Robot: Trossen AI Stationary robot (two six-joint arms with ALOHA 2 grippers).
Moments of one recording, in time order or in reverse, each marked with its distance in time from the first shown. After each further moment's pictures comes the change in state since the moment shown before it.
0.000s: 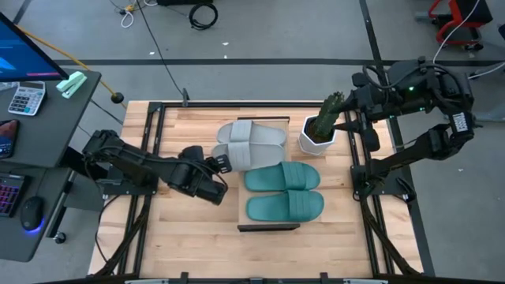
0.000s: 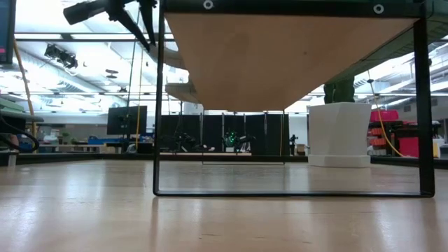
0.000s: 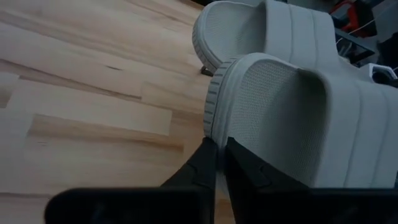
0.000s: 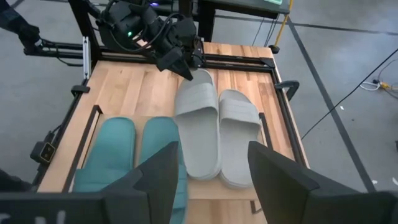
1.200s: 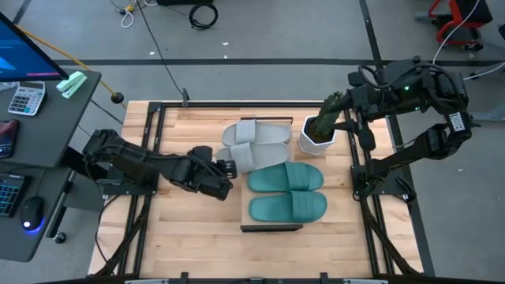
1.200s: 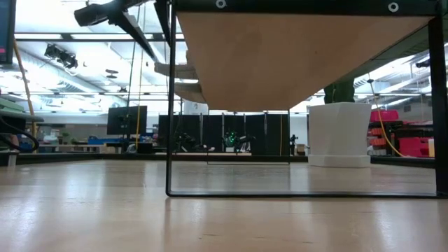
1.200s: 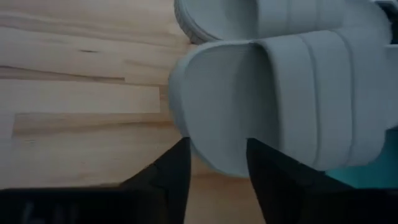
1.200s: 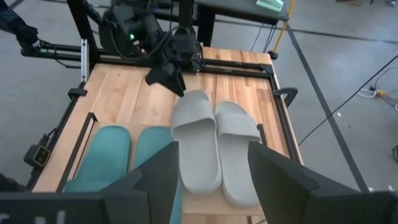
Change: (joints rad) left arm 0.040 -0.001 0.000 0.132 0.113 0.266; right arm -0.001 0.019 0.000 0.027 0.000 -0.025
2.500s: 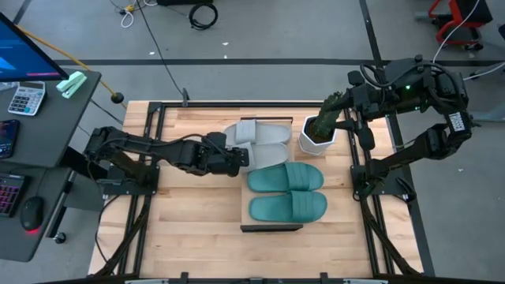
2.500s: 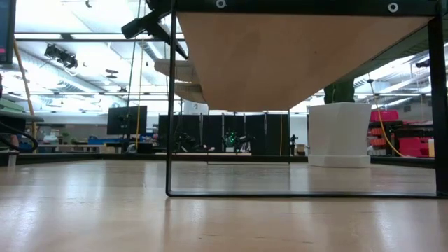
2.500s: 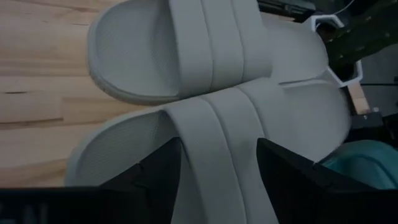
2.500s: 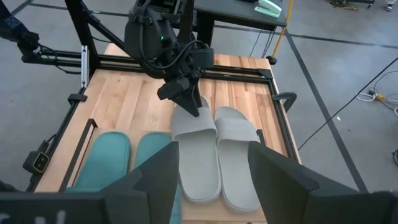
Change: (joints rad) left arm 0.165 0.000 0.000 0.282 0.043 0.339; right arm 0.001 0.000 0.000 0.029 -0.001 0.005
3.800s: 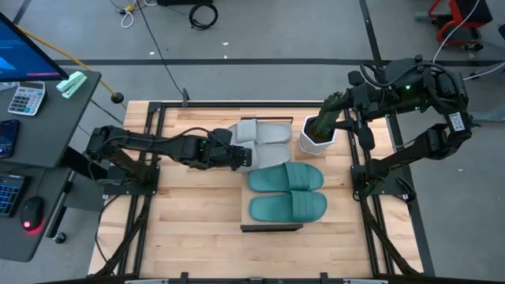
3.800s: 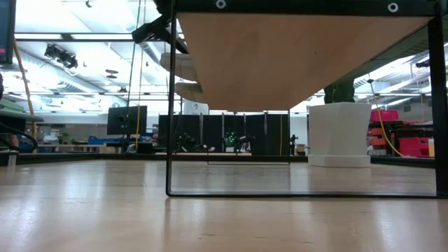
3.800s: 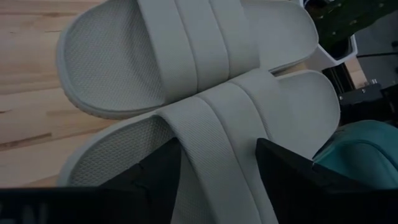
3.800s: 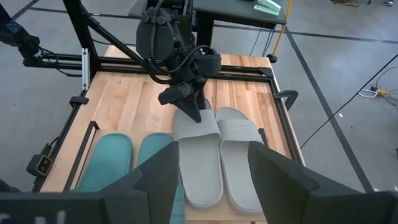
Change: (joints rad) left arm 0.058 0.006 0.000 0.070 0.098 0.183; right arm 0.000 0.000 0.000 0.000 0.000 0.023
